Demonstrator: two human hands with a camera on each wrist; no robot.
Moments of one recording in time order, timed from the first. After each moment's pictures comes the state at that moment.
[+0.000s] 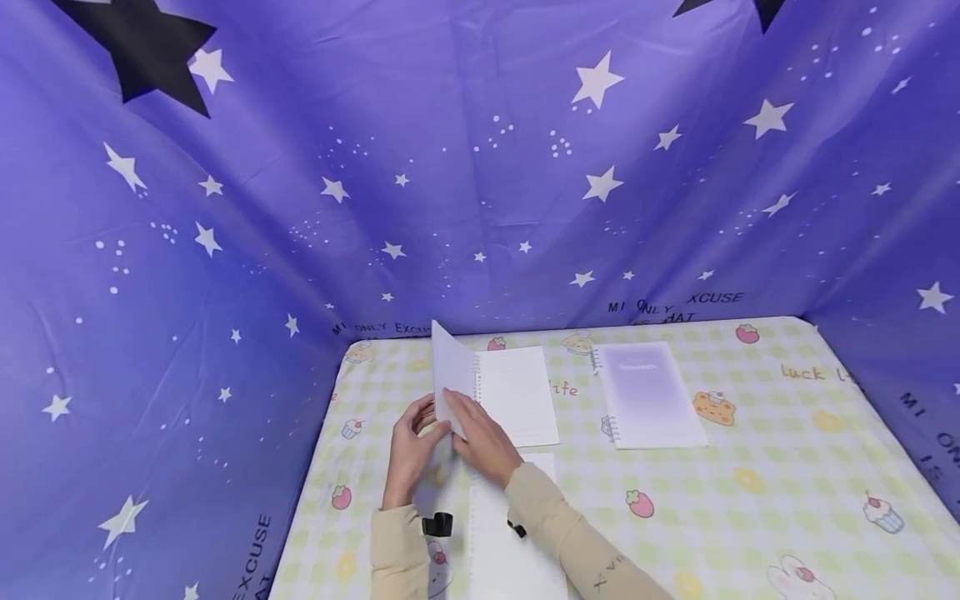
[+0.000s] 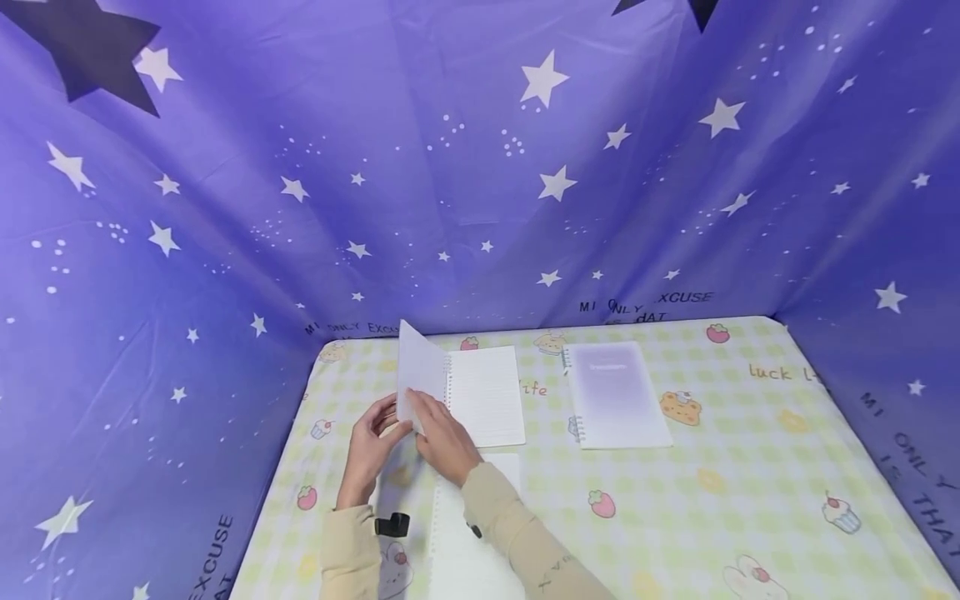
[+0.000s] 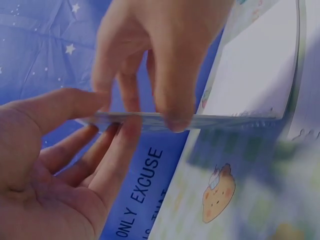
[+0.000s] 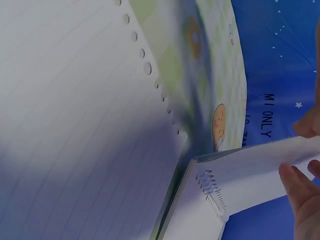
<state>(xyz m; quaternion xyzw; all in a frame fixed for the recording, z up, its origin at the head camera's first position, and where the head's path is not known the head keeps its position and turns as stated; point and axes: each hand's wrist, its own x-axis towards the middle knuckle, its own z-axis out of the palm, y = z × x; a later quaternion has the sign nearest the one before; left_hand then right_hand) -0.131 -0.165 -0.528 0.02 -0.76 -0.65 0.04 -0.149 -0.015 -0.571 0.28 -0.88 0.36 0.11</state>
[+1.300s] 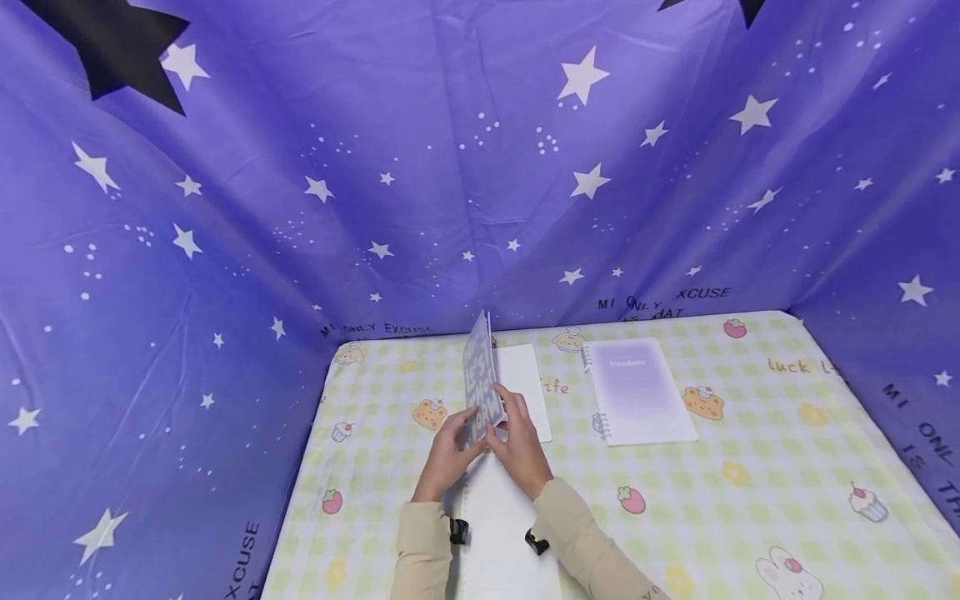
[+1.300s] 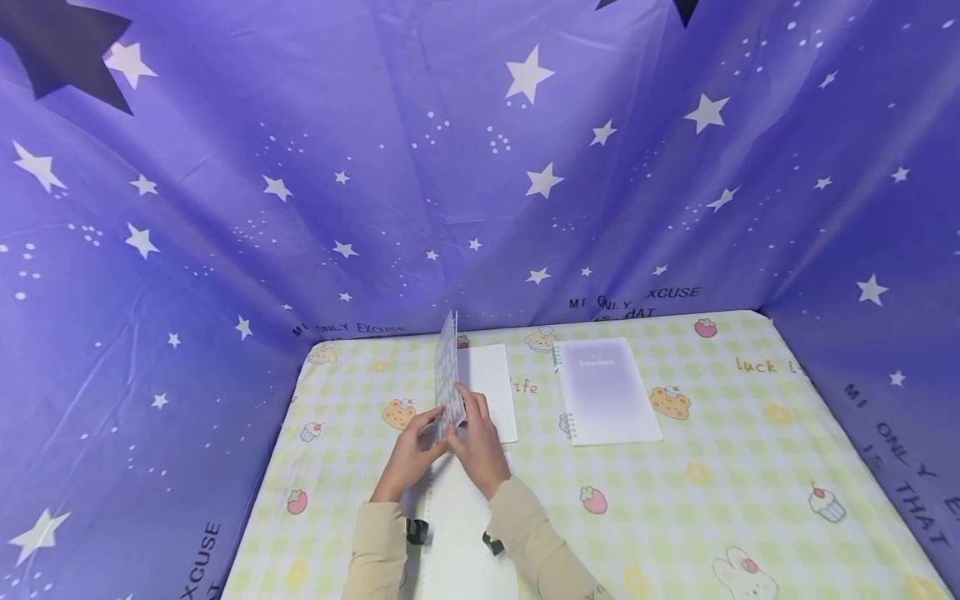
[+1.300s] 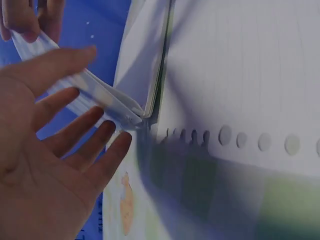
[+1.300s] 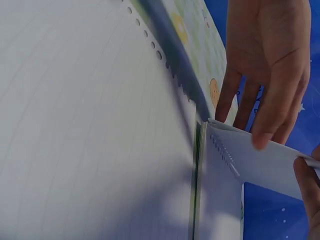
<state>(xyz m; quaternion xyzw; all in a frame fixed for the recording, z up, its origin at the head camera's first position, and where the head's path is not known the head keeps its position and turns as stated) -0.138 -0.125 -0.584 -0.11 -0.86 -0.50 -0.04 -0.129 0.033 -0.572 0.13 -0.83 0.52 0.15</state>
